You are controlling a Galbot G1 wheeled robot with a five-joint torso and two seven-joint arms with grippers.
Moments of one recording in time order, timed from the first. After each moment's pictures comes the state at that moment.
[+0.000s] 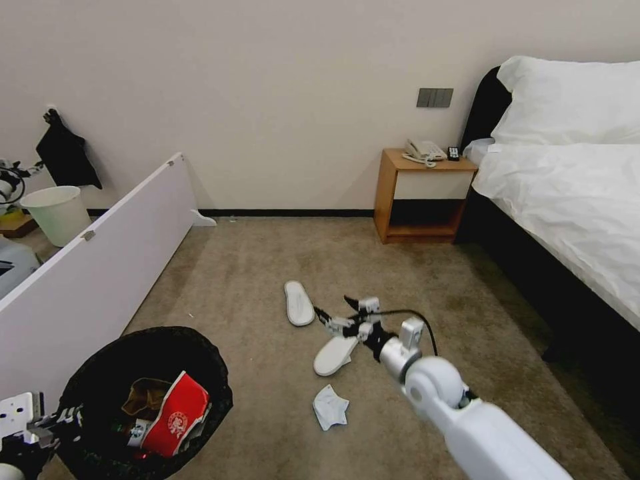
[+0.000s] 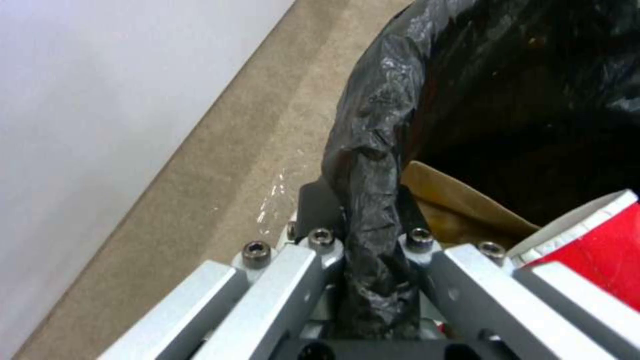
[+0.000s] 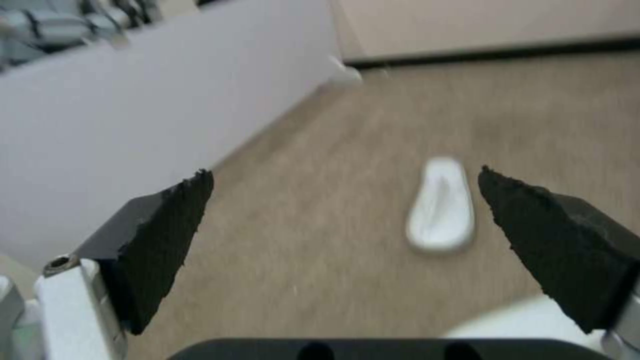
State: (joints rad) left arm 1.81 -1.20 -1.18 -2.39 -0.94 0.74 -0.29; right arm -0.89 1.14 -0.03 1.61 0.71 -0.16 -0.06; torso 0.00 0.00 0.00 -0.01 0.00
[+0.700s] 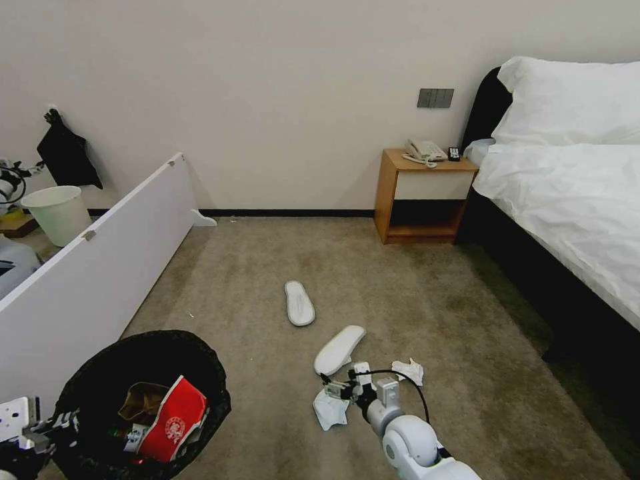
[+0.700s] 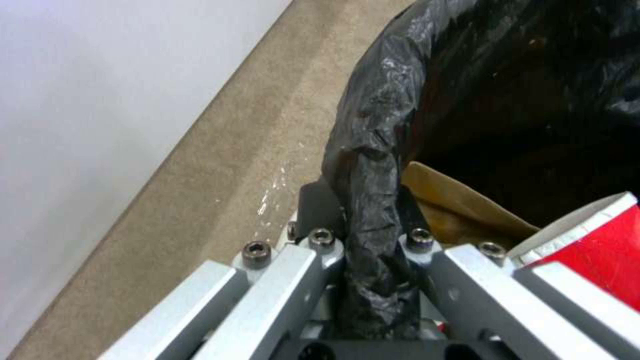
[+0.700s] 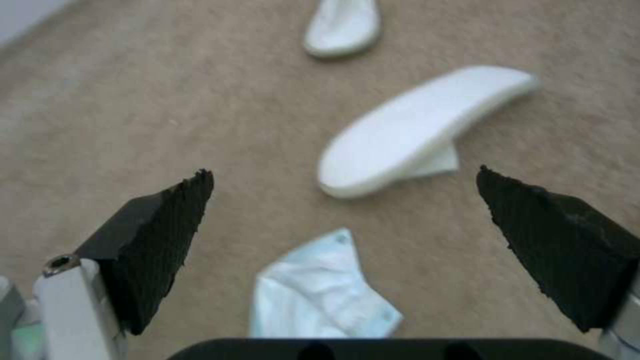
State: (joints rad) left arm 1.83 -1.22 -1.18 -2.40 -0.94 0.74 -0.28; right arm -1.01 1.28 0.04 1.39 0.47 -0.23 0.03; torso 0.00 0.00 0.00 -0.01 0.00
